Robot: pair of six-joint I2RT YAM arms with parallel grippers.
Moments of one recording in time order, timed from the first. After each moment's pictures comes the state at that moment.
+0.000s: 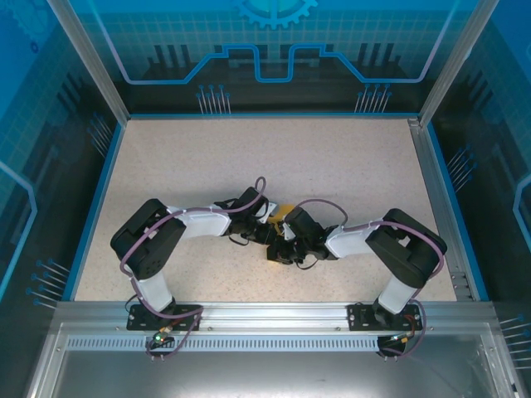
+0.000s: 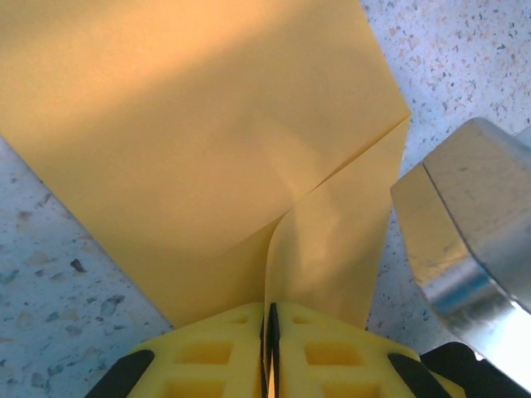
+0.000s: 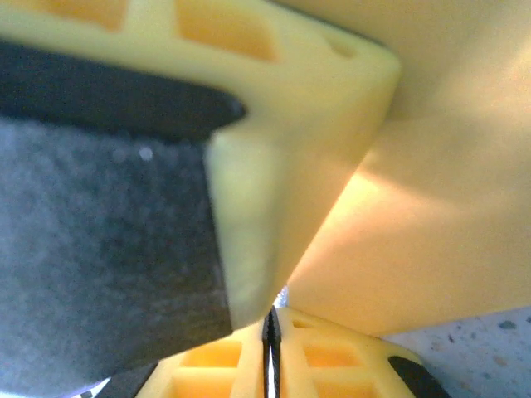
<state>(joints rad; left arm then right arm) -0.67 1.77 0.88 -0.19 0.35 -0.39 0.81 1.68 0.62 0.15 -0.49 0.98</state>
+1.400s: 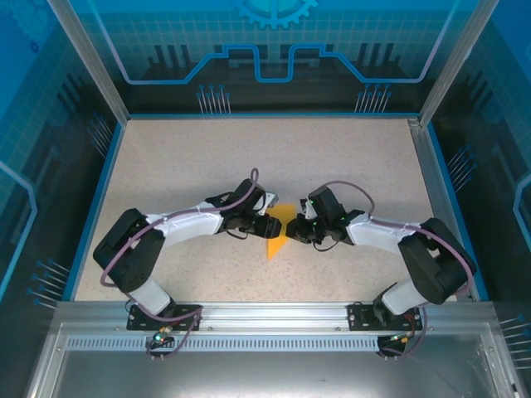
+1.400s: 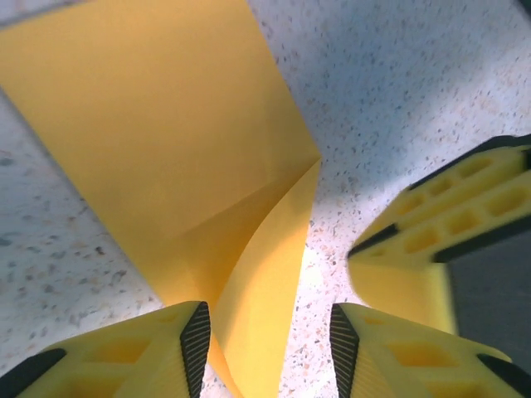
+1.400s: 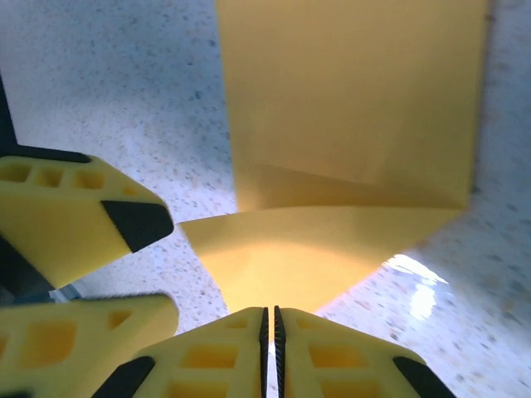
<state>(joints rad) -0.67 1.61 0.92 -0.30 0.31 -0.43 0.59 1.52 0.68 -0.09 -0.47 0.86</state>
